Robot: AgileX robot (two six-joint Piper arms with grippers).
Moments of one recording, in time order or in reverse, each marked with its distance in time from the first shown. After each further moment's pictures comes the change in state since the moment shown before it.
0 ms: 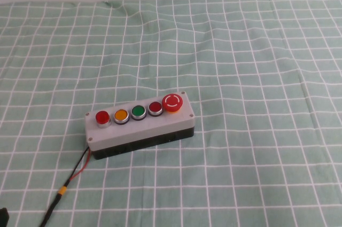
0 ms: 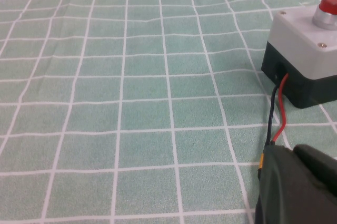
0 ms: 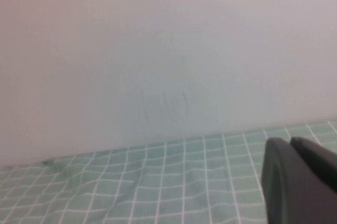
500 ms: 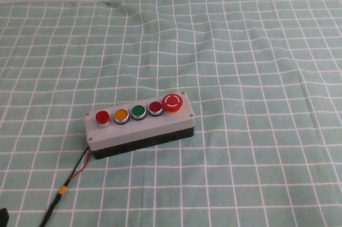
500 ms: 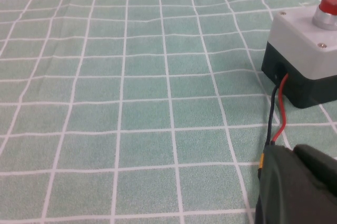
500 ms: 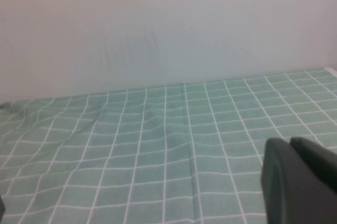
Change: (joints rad) right arm -0.120 -0.429 0.377 -0.007 0.108 -0.059; left arm 0.000 0.000 0.000 0.000 0.000 0.000
